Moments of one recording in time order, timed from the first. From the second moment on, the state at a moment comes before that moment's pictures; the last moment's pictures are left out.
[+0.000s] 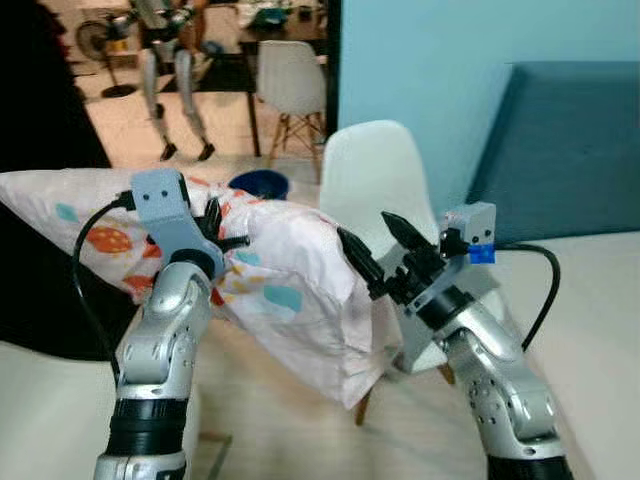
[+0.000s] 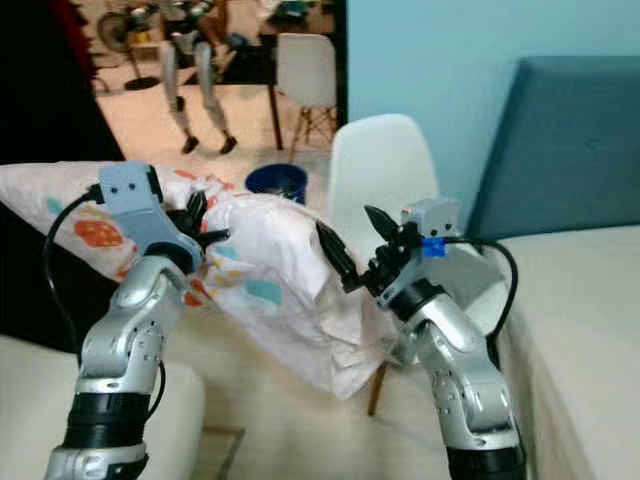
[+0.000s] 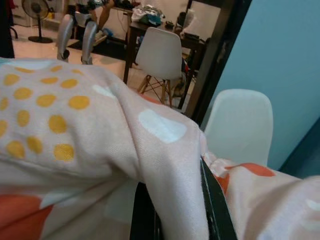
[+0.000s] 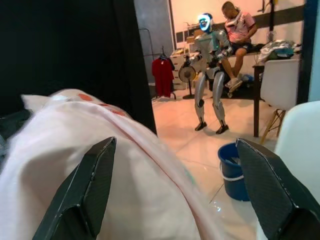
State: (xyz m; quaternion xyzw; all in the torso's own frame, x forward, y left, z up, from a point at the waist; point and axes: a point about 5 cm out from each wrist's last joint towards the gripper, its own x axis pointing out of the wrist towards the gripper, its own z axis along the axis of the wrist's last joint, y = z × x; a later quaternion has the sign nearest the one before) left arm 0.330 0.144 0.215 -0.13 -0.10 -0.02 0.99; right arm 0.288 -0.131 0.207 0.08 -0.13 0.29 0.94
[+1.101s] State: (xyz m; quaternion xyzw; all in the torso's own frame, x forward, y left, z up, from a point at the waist) left arm 0.334 0.155 0.211 -0.08 -0.09 0.03 0.99; right arm 0.289 -0.128 0.207 0.08 -0.13 0.30 0.94
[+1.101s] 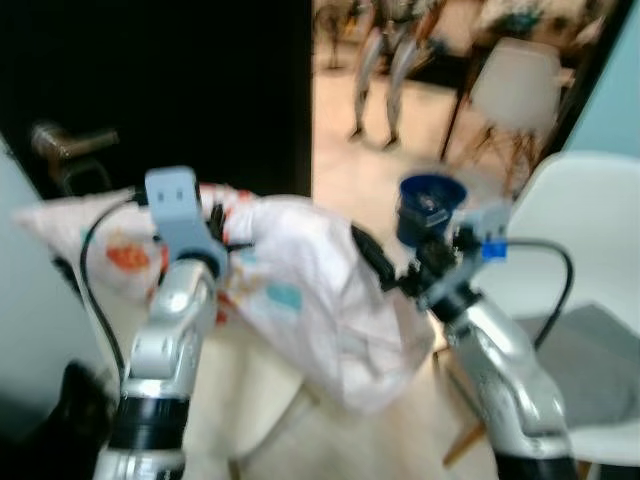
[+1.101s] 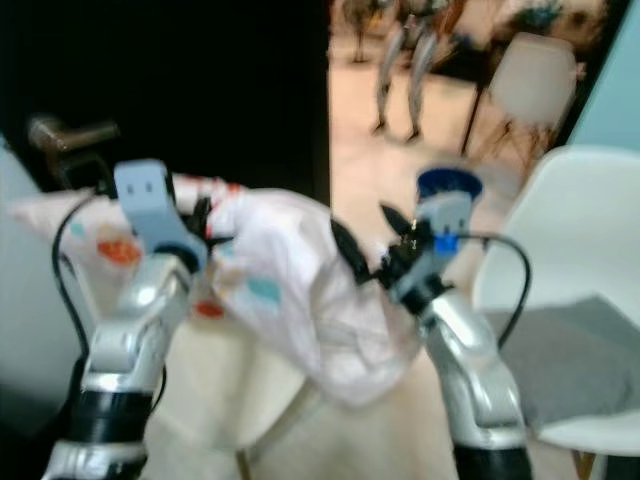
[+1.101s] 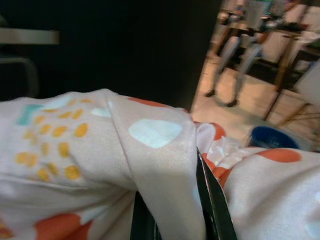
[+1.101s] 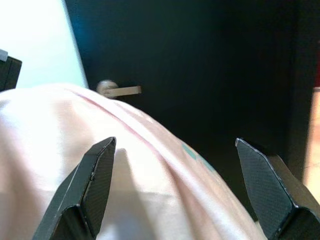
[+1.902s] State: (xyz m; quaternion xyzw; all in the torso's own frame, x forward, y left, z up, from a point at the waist) left arm 0.334 0.135 0.211 -0.08 -0.09 -0.01 0.99; right arm 0.290 -0.135 0.207 0.08 -0.13 0.29 0.95
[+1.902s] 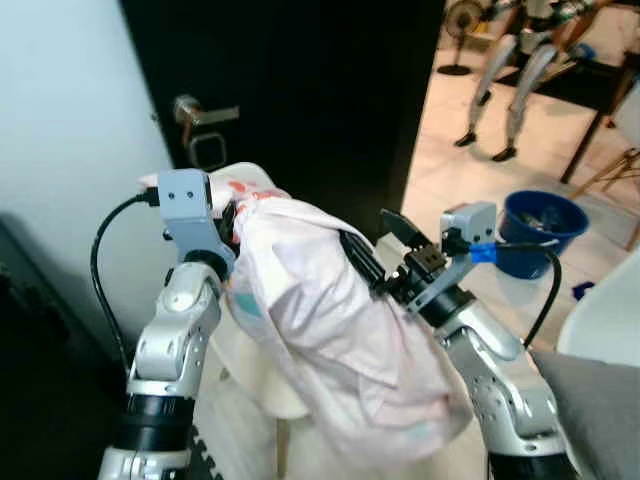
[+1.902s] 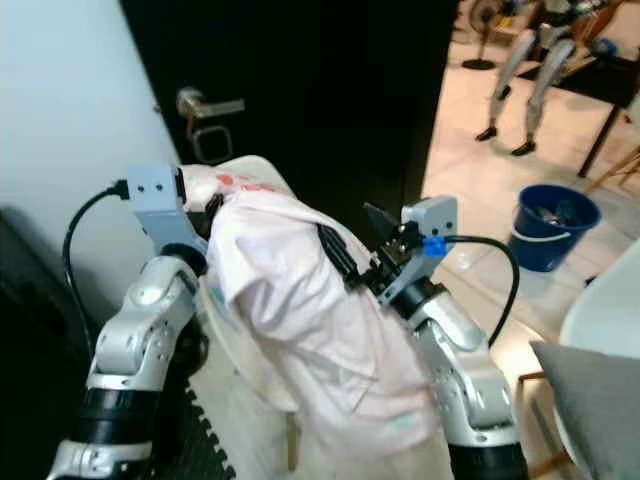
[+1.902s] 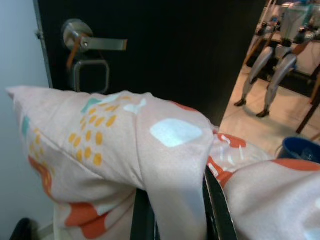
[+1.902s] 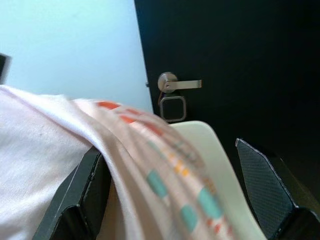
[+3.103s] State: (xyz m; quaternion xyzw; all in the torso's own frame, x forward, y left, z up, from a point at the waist) left arm 0.334 0.139 0.192 -0.06 -0.06 0.01 1.00; right arm 0.289 -0.128 0.193 0.05 -0.09 0.30 0.95
